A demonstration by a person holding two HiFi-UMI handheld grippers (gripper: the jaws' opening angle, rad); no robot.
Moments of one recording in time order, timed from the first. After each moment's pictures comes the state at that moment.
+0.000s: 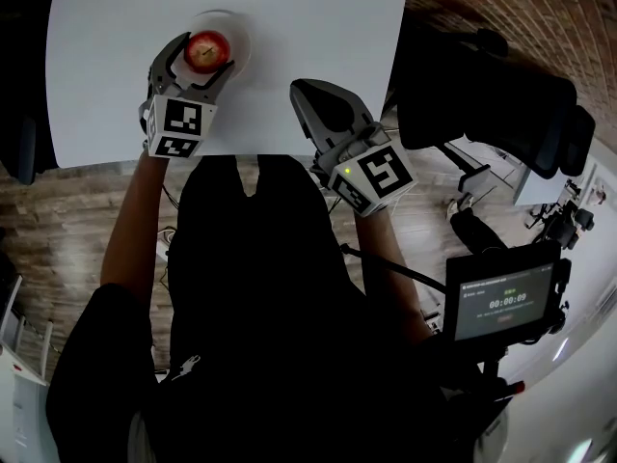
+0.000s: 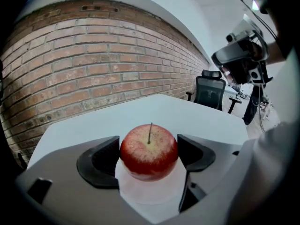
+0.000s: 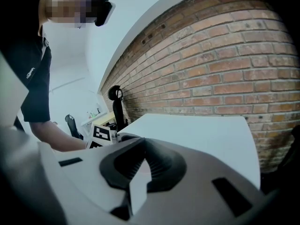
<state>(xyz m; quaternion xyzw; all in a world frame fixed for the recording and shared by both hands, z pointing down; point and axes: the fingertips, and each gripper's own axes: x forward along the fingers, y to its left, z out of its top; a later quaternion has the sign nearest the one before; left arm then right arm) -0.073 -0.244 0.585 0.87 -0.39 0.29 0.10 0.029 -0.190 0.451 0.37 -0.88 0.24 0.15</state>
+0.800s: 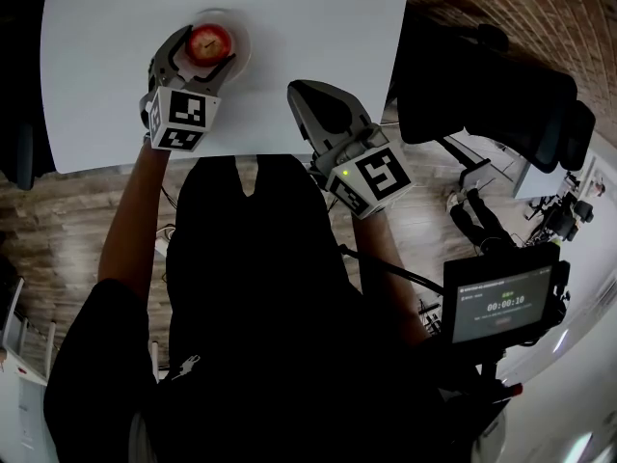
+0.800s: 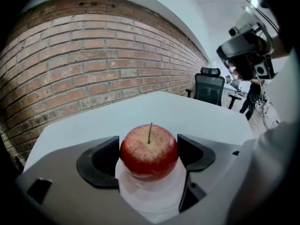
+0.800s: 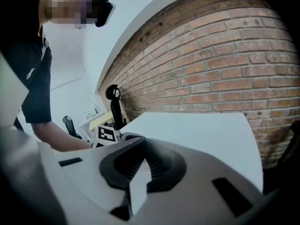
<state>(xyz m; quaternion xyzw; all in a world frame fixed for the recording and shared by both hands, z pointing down) -0.064 -0.255 0.593 0.87 -0.38 0.30 0.10 0.029 -0.189 0.453 0.38 -0.87 0.25 0.15</state>
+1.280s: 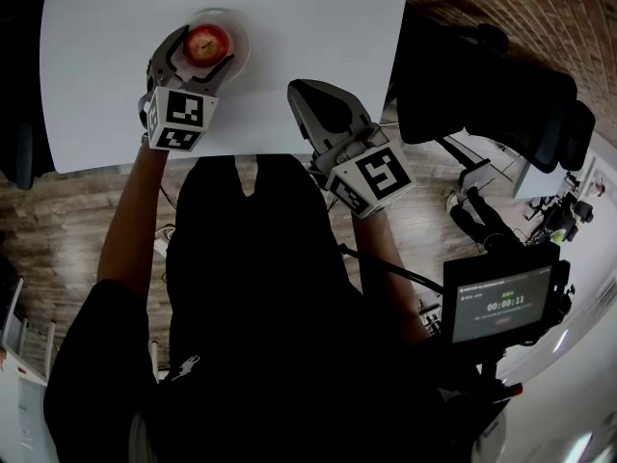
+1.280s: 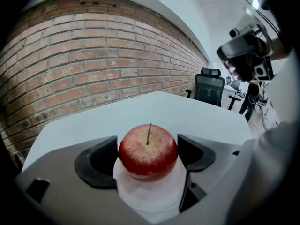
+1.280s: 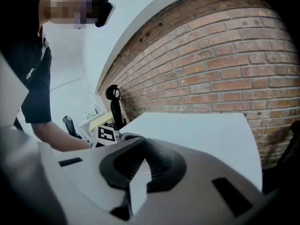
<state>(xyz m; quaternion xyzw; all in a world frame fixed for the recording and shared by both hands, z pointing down) -0.065 -0.253 0.595 0.87 -0.38 0.30 0.10 0.030 -0.188 0.454 0.38 -0.88 0.25 0.16</state>
